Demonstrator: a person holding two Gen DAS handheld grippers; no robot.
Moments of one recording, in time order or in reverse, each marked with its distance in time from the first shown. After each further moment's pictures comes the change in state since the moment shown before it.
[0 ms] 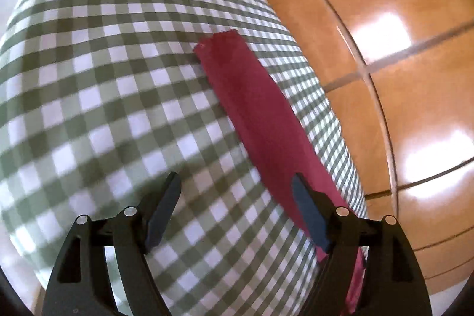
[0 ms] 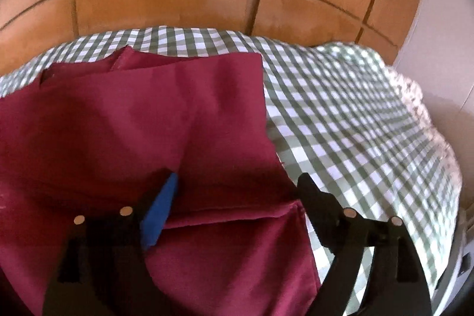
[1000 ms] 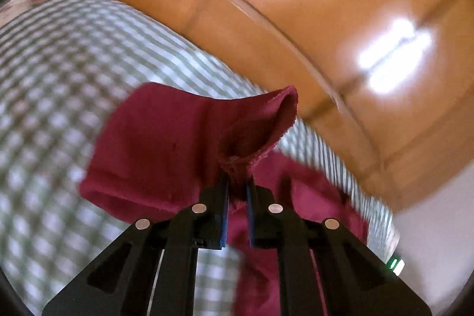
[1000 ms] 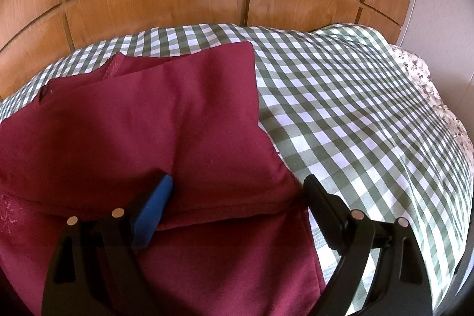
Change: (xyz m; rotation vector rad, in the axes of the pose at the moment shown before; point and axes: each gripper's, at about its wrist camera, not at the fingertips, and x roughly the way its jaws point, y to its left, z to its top) left arm 0.061 -0.185 -0.093 0.558 0.178 -0.209; right arm 0.007 -0.014 0.001 0.079 0.027 0.057
